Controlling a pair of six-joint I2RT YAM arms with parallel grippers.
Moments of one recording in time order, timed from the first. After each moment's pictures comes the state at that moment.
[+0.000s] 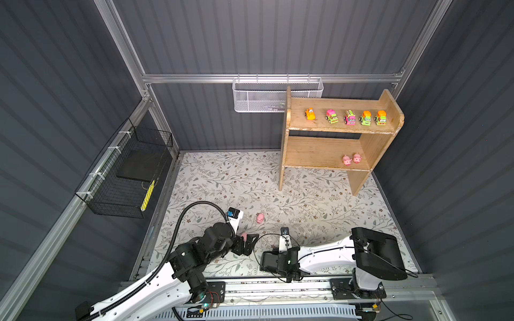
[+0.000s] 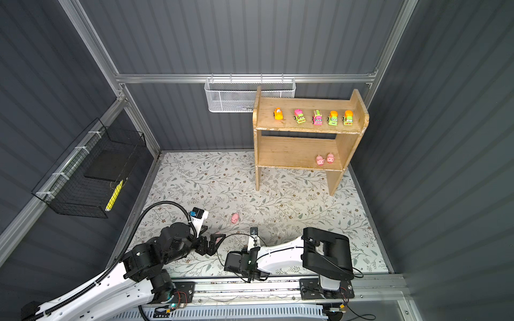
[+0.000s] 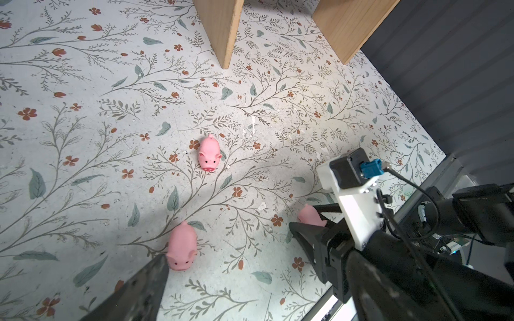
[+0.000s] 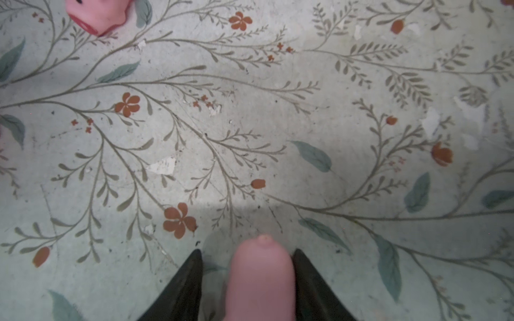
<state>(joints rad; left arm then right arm) -0.97 0.61 0.56 -0.55 -0.11 -0.48 1.42 1.72 0.86 -0.52 0.62 1.34</state>
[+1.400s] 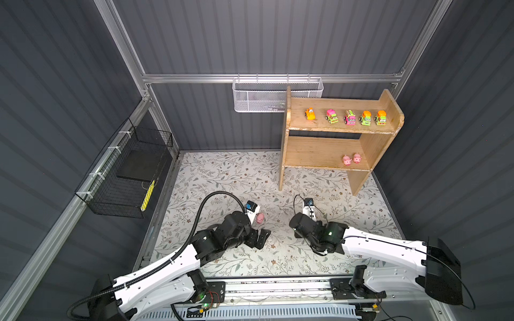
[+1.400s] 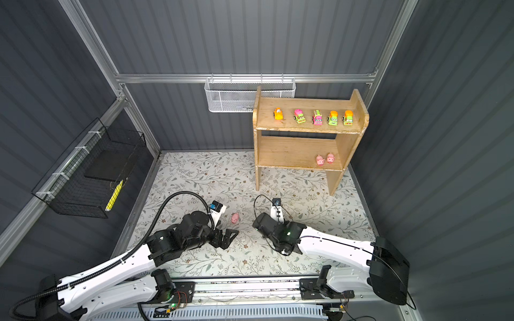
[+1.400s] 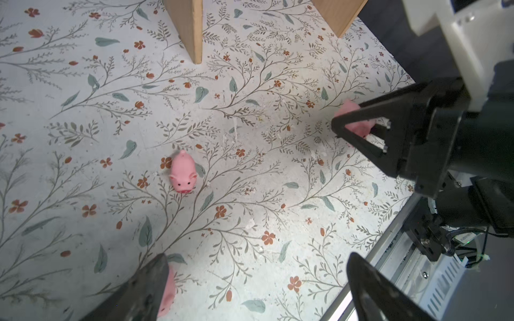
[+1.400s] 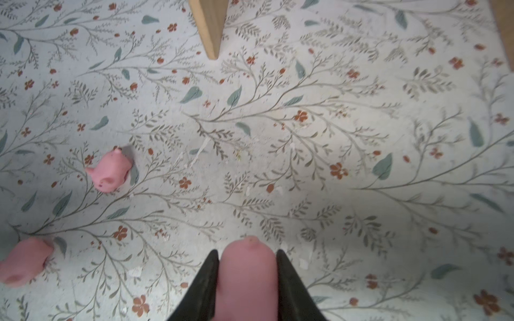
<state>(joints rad) -0.97 0.96 0.70 -0.42 -0.04 -0.37 0.97 1.20 0.78 -0.55 0.57 0.80</state>
